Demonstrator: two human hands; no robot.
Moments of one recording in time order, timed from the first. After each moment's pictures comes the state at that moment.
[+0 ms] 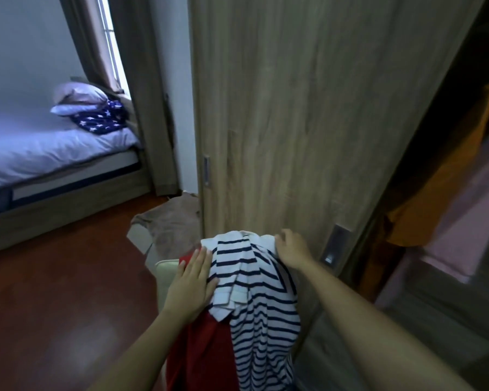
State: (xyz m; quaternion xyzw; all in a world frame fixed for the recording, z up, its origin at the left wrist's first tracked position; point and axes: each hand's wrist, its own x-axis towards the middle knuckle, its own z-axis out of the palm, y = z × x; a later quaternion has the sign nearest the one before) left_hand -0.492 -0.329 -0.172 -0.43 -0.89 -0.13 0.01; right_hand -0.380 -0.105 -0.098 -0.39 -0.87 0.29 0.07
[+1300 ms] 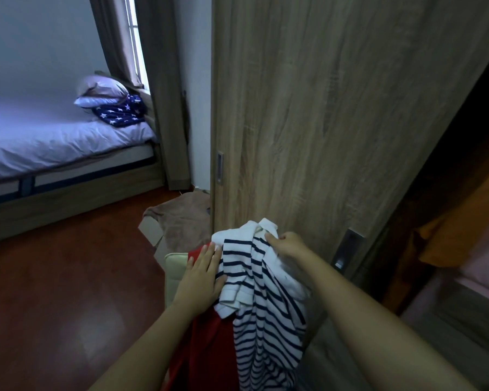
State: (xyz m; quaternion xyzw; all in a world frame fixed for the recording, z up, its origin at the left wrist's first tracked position) left_hand -0.494 -0.319 -0.180 -0.42 -0.89 -0.16 -0.01; right_hand -0.398 -0.129 -0.078 -0.42 -0.76 0.50 0.04
